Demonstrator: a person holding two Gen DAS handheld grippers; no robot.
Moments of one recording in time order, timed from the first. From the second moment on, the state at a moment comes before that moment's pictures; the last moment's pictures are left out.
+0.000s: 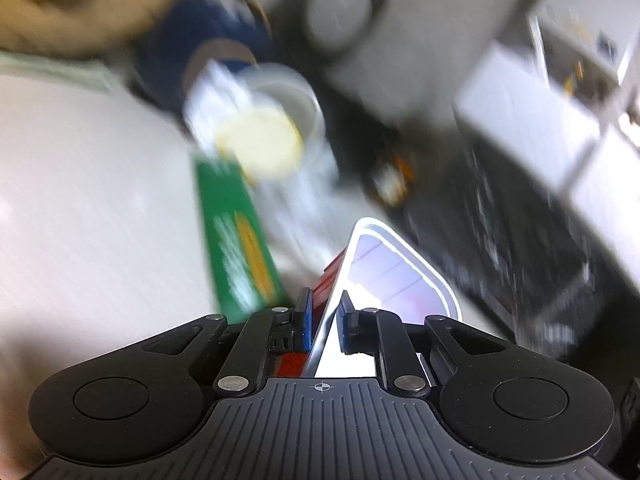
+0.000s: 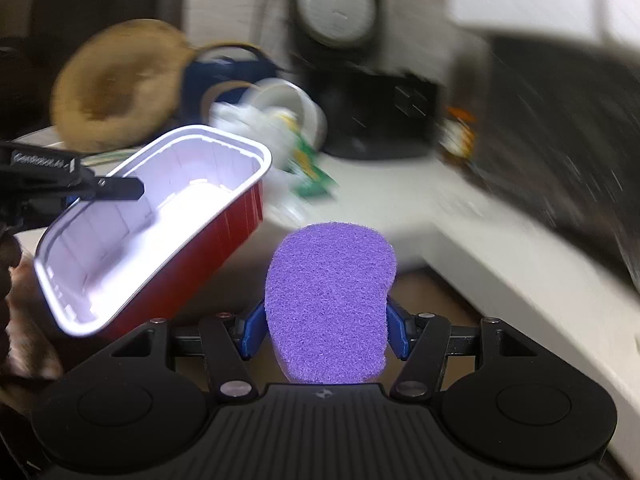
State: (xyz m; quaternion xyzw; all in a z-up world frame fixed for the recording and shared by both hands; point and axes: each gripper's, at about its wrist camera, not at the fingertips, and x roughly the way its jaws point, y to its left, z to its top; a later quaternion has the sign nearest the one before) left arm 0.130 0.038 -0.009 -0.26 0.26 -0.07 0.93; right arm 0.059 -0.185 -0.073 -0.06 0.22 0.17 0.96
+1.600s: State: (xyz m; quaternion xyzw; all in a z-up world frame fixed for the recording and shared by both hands) left arm 0.205 -0.059 -0.227 -0.13 0.41 -0.22 0.87; right arm 0.109 -0.268 -0.338 0.04 0.45 0.07 0.89
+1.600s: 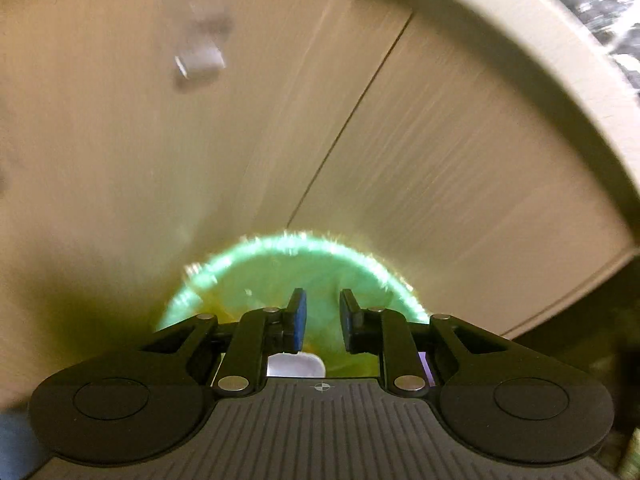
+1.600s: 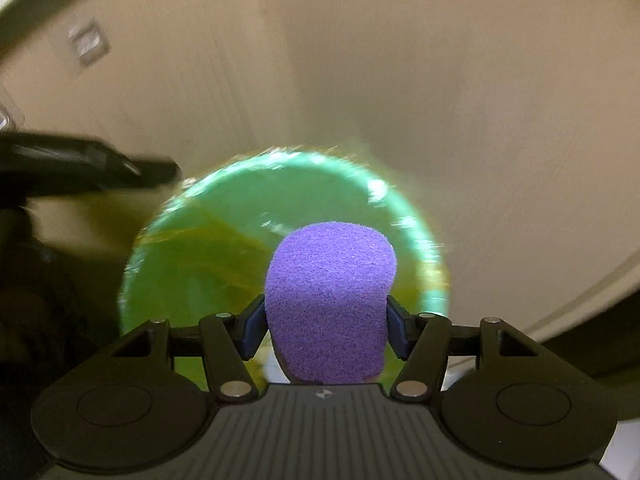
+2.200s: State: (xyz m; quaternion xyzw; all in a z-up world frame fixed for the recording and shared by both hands) left arm 0.190 -0.053 -0.235 -0.11 0.36 -0.25 0.89; right arm 0.114 -0.240 -0.325 0.05 0.46 0.02 0.89
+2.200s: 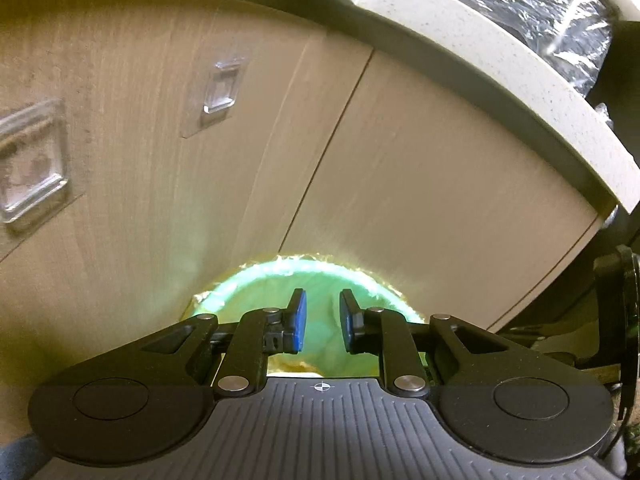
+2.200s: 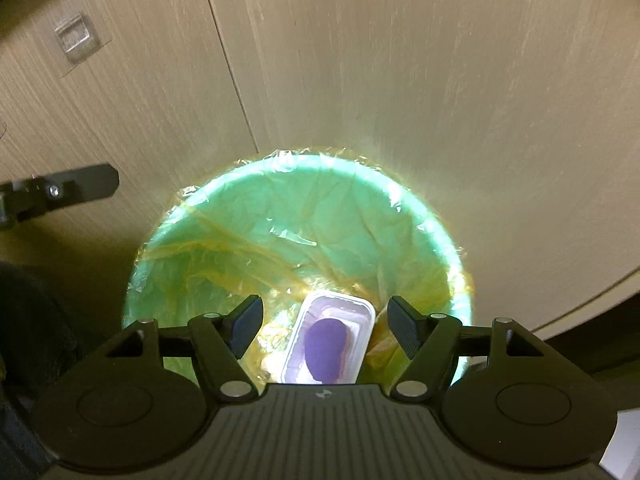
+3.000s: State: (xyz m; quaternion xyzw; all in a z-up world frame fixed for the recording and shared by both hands) left arm 0.136 0.094 0.086 -0.12 0.19 -0.08 0.97; right arm 0.094 -0.115 -0.023 -0.04 0.15 0.17 0.97
